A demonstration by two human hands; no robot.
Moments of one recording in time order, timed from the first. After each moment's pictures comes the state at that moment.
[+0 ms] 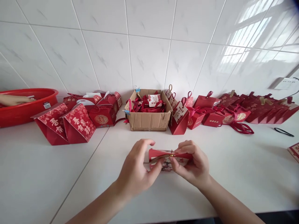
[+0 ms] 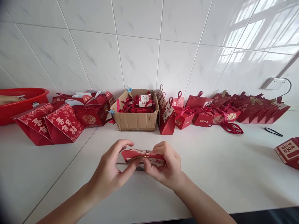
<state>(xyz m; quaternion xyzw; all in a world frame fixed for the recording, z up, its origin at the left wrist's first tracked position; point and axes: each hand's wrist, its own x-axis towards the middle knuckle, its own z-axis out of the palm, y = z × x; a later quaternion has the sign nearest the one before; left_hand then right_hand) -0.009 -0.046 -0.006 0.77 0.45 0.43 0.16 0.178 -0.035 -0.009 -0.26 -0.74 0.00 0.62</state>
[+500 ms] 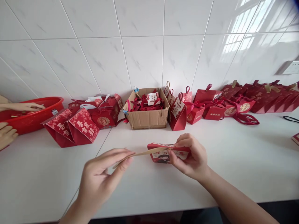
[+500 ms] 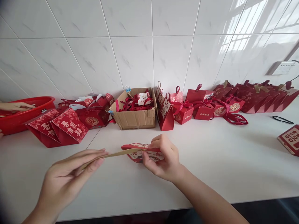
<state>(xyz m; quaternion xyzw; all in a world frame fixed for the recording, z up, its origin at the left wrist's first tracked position) -0.058 -0.077 0.031 0.75 0.44 0.48 0.10 0.182 -0.039 -0.005 -0.24 -0.73 0.02 0.64</state>
